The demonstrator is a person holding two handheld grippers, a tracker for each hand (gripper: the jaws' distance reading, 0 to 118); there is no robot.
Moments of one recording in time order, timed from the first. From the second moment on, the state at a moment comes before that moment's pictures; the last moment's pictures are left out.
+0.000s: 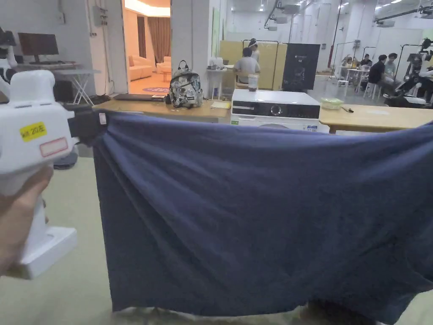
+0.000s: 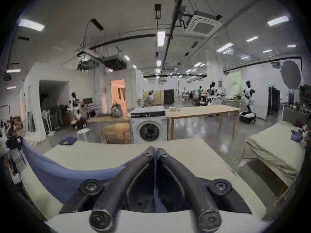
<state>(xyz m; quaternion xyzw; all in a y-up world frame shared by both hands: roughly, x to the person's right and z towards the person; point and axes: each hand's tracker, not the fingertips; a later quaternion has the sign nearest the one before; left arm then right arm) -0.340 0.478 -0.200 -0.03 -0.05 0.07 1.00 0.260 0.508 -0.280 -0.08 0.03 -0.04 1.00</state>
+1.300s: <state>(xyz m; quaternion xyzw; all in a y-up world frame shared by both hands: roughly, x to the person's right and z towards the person) -0.380 0.465 -0.323 -0.13 0.01 0.03 0.99 0.203 0.518 -0.393 -0.11 0.06 -0.05 0.99</state>
